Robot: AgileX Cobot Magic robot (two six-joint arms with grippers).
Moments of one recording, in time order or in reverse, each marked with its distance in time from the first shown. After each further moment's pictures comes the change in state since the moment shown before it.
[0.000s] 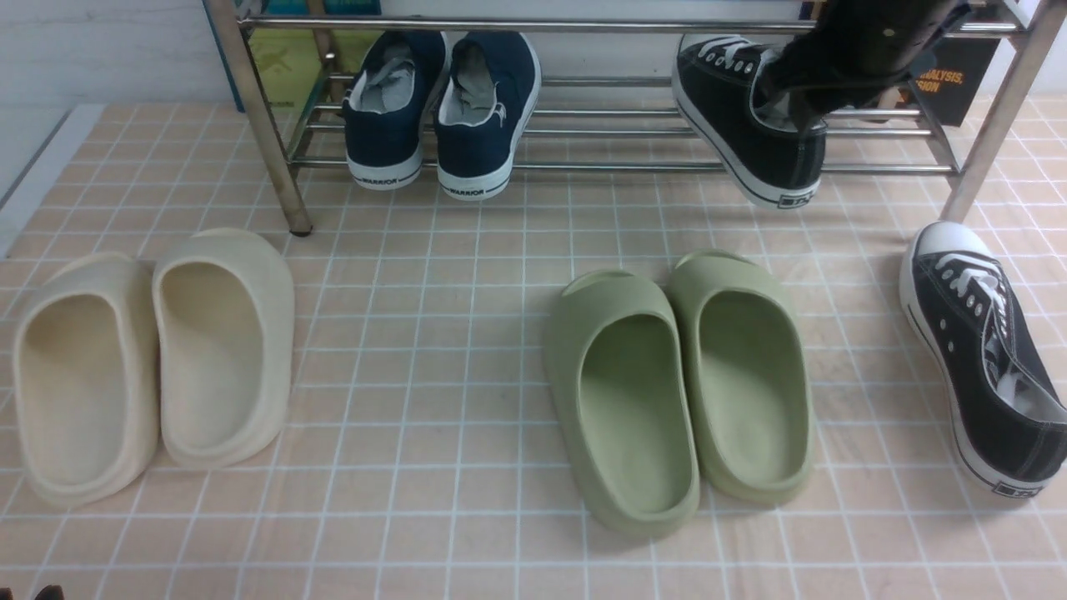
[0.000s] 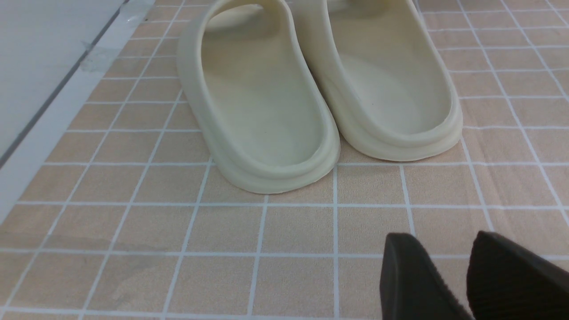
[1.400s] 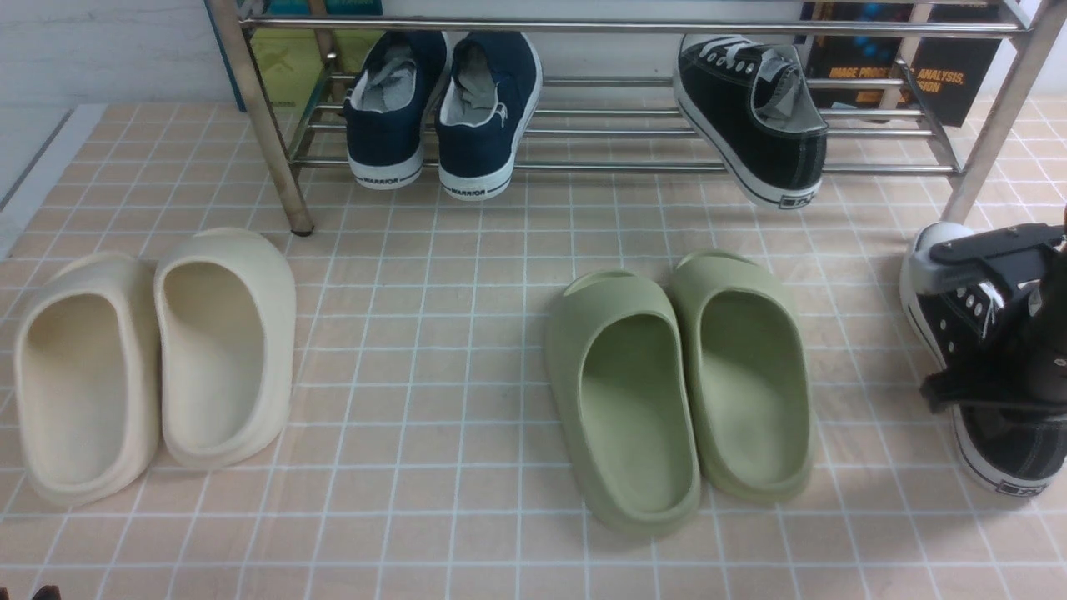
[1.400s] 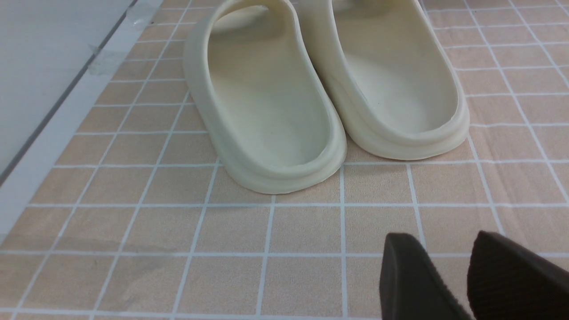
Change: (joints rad) right arm -0.165 -0.382 1.108 -0.017 -0.421 0.134; left arm 0.000 0.000 0.000 0.020 0.000 0.000
